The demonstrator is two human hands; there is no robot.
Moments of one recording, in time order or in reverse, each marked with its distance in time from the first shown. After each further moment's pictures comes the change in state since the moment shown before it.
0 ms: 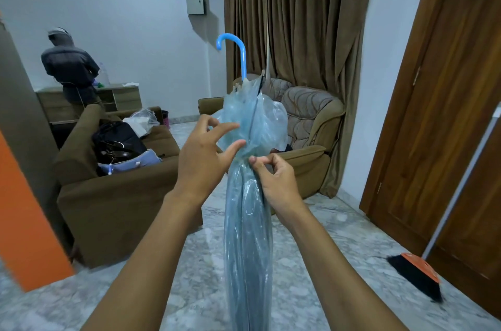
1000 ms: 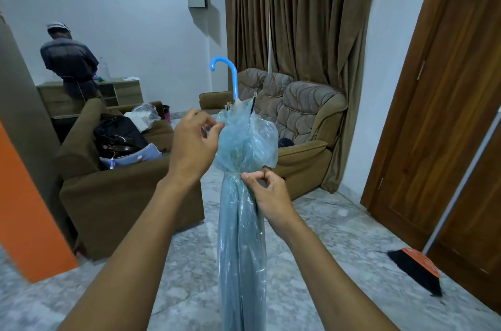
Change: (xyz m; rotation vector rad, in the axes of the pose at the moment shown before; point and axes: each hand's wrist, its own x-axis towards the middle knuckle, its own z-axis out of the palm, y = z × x) left_hand 0.015 -0.019 -0.002 -0.085 0.046 -0.189; right_hand -0.014 0.032 0.007 -0.003 -0.046 0.172
